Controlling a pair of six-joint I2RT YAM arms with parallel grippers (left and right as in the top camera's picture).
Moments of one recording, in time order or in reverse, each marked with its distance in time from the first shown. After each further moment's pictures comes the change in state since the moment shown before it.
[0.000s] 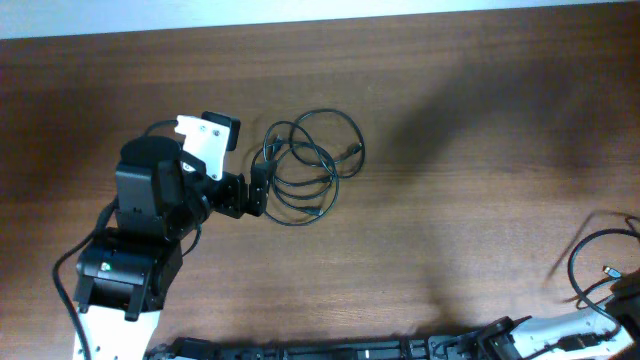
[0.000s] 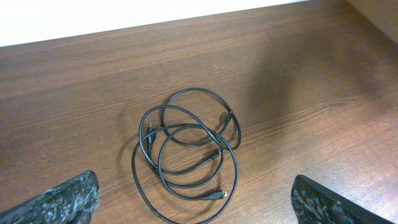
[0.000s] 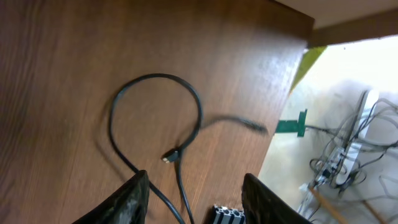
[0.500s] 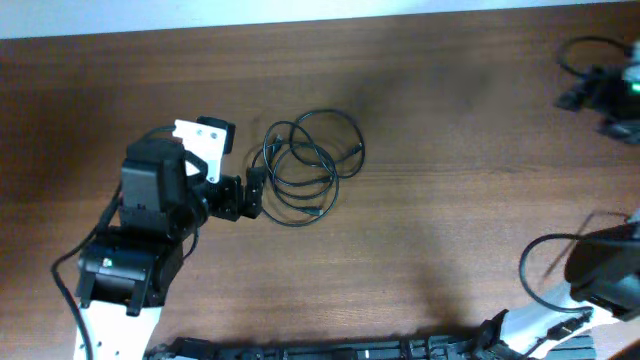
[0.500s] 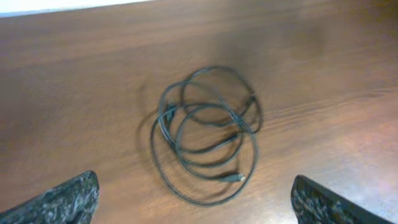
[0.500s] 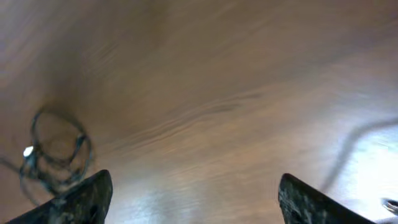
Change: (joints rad) left arm 0.000 0.015 0.000 -0.083 -0.106 -0.029; right arm 0.616 0.002 0.000 -0.014 -0.496 -0.128
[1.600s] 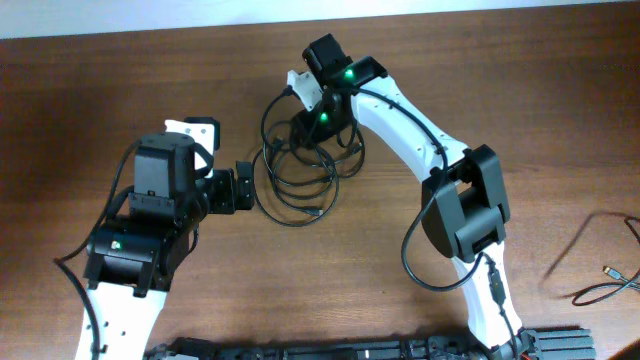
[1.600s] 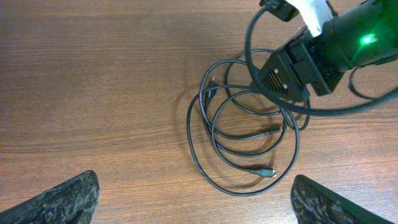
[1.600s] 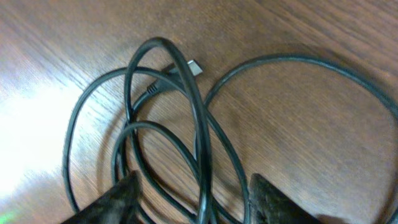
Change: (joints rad) left arm 0.000 0.052 0.000 -0.052 -0.163 -0.108; right arm 0.991 0.430 -0.001 0.521 -0.016 -0.070
